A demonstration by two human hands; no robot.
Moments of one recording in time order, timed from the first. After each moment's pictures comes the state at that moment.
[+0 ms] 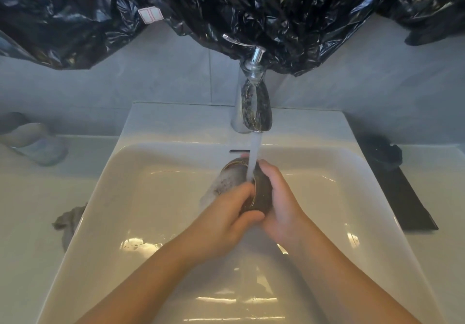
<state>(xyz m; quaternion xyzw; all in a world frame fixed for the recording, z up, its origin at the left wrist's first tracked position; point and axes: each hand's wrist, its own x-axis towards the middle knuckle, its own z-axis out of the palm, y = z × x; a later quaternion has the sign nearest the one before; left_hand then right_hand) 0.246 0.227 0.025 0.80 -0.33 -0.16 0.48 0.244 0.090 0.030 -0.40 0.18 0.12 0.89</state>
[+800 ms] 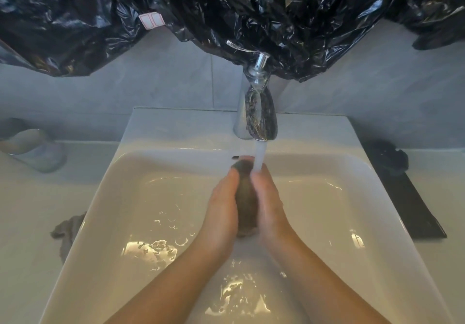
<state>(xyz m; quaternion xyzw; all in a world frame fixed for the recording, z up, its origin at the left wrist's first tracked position) 0.255 0.197 0.035 0.60 0.04 -0.17 0.78 0.256 0.112 0.008 -0.48 0.21 0.04 0.85</state>
